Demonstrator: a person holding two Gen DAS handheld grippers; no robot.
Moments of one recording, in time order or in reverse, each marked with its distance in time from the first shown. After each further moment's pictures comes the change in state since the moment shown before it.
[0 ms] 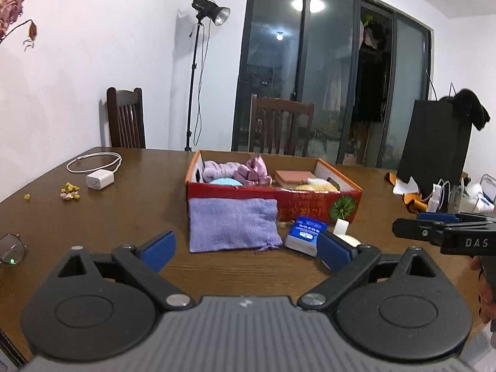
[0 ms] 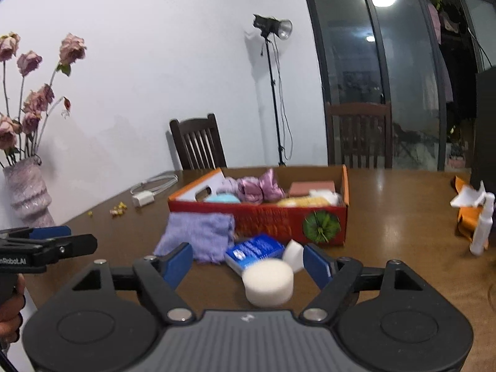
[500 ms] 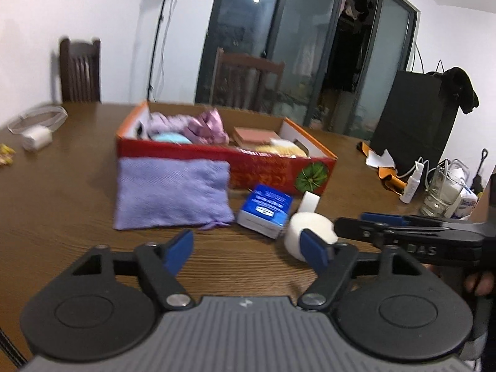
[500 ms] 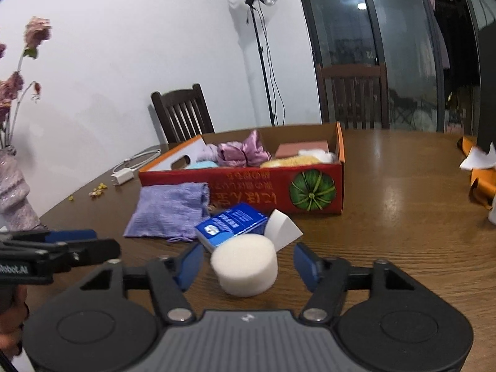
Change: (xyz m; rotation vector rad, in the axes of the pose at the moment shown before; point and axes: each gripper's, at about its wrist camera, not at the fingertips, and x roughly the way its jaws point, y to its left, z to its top) left arm 0.090 -0.020 -0.006 -0.056 0.182 -0.171; right arm 0.066 -0.033 -0.015 0.070 0.121 0.002
